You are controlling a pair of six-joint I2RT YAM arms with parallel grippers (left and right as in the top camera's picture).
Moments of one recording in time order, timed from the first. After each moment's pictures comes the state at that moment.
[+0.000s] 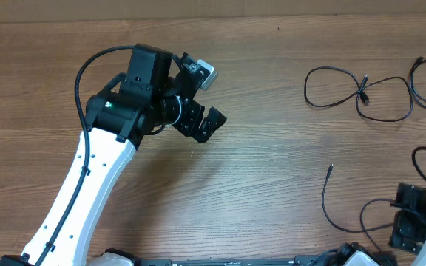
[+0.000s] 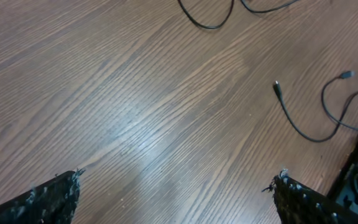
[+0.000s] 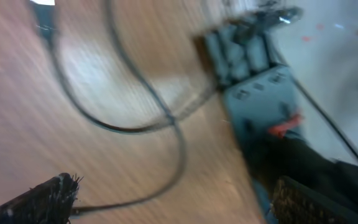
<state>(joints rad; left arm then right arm) -0.35 1.46 1.48 -0.96 0.44 0.17 -0.74 1.17 0.97 -1.49 0.10 1.22</state>
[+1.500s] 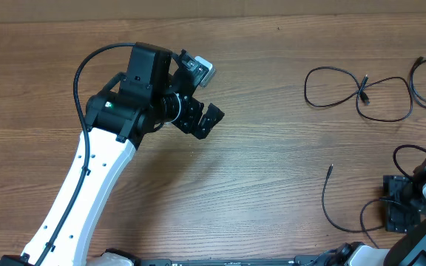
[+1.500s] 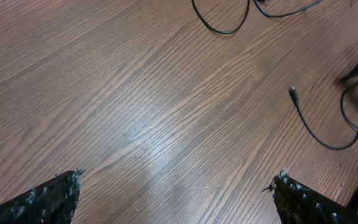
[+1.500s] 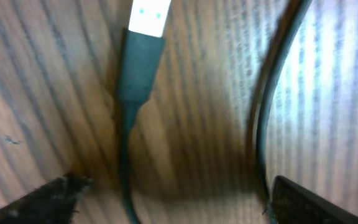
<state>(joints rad) -0.35 1.46 1.48 -0.93 0.38 0.17 -0.74 1.50 0.71 -0.80 0.10 0.98</state>
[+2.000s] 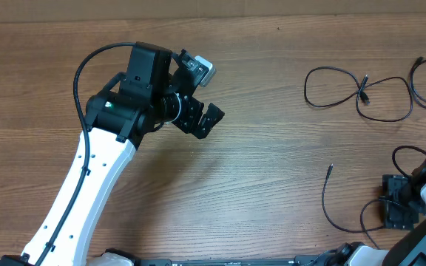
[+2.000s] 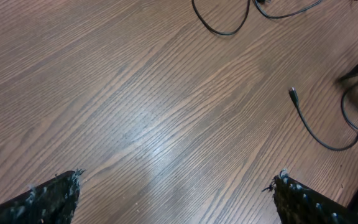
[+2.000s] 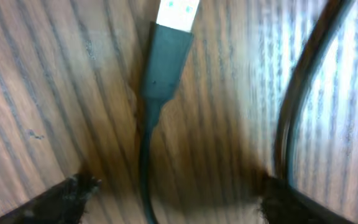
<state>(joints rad) -0.35 1.46 1.48 -0.93 0.38 0.17 -0.74 1.49 0.69 -0.75 0.06 0.97</state>
